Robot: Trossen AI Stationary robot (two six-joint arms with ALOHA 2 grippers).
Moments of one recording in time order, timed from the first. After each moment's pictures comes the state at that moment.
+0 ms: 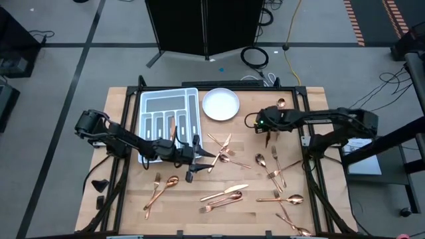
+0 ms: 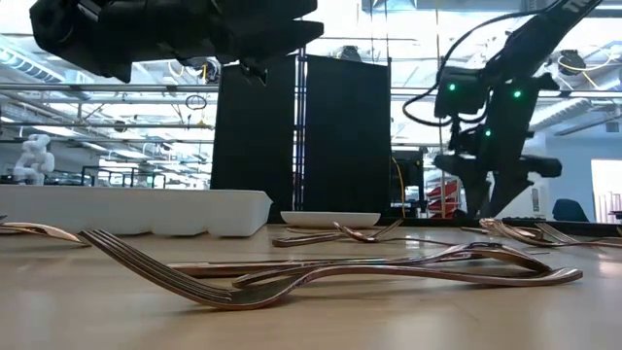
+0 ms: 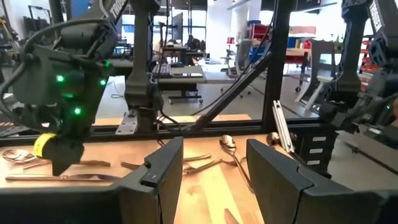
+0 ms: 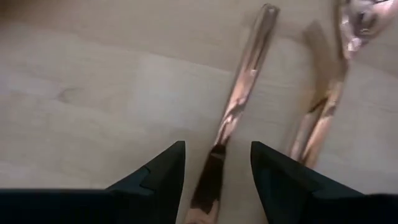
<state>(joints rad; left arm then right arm) -0.23 1.61 0.59 1.07 -0.04 0.00 -0.37 1.36 0.61 -0.56 0.36 0.96</state>
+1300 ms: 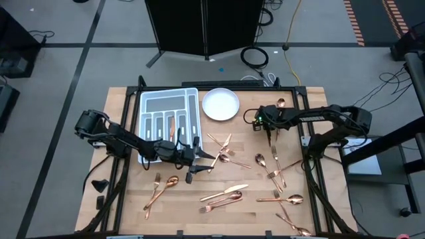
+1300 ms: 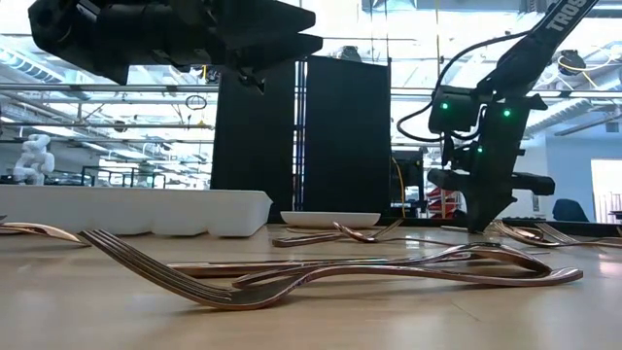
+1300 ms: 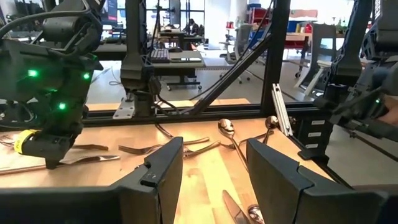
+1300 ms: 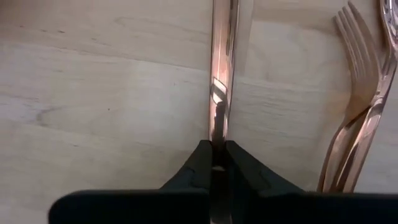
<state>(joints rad) -0.23 1.61 0.59 1.01 -0.04 0.00 -0.46 1.46 0.58 -0.41 0.30 0.96</state>
